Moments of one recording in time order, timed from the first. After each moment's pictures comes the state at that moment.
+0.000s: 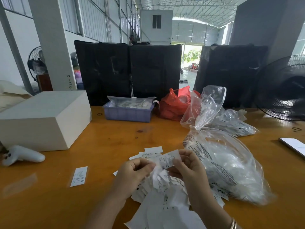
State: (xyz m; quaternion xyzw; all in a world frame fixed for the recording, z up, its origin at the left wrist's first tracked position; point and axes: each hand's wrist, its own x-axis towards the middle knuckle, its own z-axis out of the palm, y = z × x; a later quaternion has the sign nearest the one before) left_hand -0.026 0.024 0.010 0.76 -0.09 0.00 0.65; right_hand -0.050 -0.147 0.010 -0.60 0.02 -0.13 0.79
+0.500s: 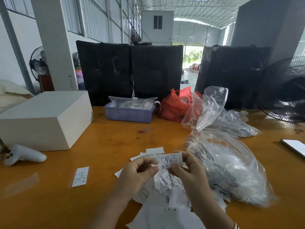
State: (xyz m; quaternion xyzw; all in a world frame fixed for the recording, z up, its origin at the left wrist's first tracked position) left_hand -0.027 0.023 0.009 0.75 -0.11 0.00 0.65; right_hand -0.052 -0.142 0.008 -0.66 -0.02 -0.16 0.73
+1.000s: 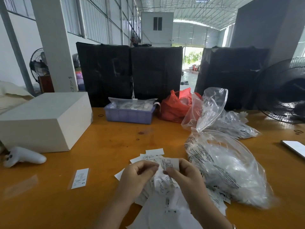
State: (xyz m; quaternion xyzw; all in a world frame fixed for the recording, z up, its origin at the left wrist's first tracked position) left_hand -0.028 0.015 0.008 0.76 -0.09 0.03 0.64; right_hand -0.054 -0.138 0.007 -0.71 -0.03 -0.12 0.69
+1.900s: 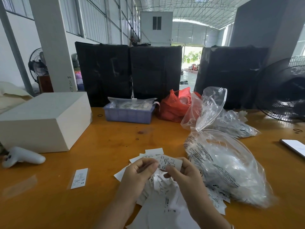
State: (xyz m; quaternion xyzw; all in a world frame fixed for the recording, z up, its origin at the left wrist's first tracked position) left_hand -0.032 0.007 0.008 0.68 -0.03 0.01 0.73; right_hand -0.060 -0.136 0.012 -0.68 -0.01 -0.11 0.73
